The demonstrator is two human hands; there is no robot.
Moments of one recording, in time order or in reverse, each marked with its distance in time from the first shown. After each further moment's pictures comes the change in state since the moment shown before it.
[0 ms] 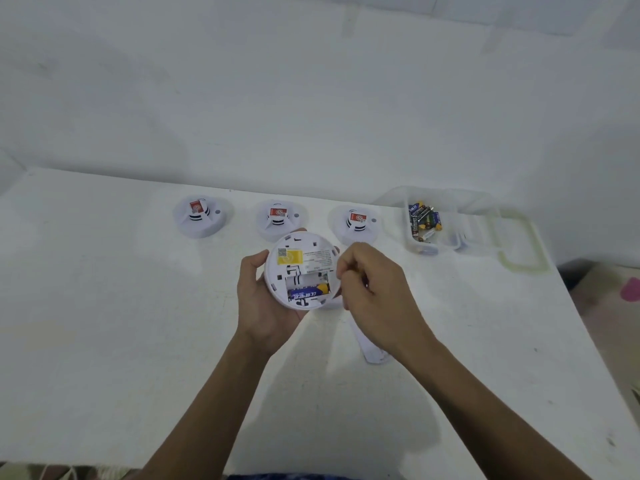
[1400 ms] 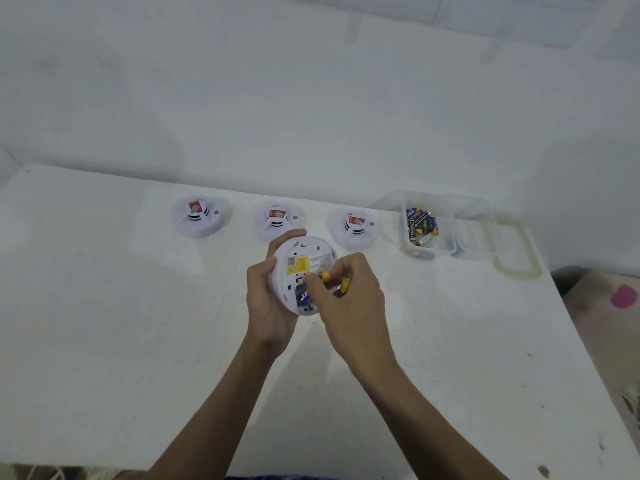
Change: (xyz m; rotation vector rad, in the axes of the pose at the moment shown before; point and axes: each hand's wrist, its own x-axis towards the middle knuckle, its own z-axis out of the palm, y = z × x) left_hand 0.002 -0.012 0.004 0.364 0.006 0.341; right_hand -0.006 -0.017 0.036 0.107 0.195 0.401
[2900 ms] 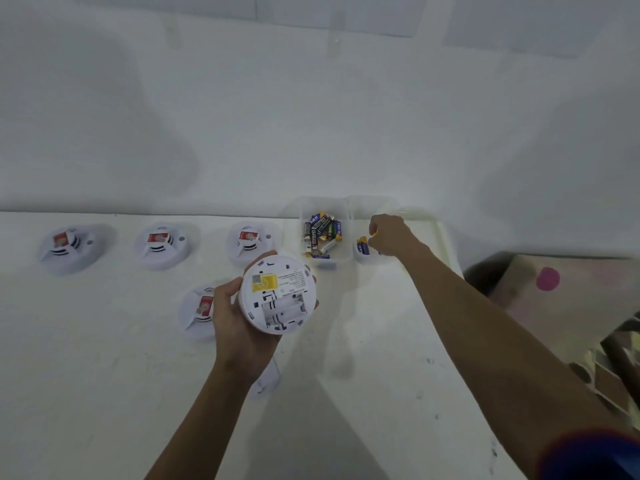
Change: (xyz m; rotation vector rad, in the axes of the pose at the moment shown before) left_hand 0.021 -0.098 0.135 -0.327 -0.025 -0.321; right_hand 0.265 0.161 -0.225 -0.707 -0.187 0.076
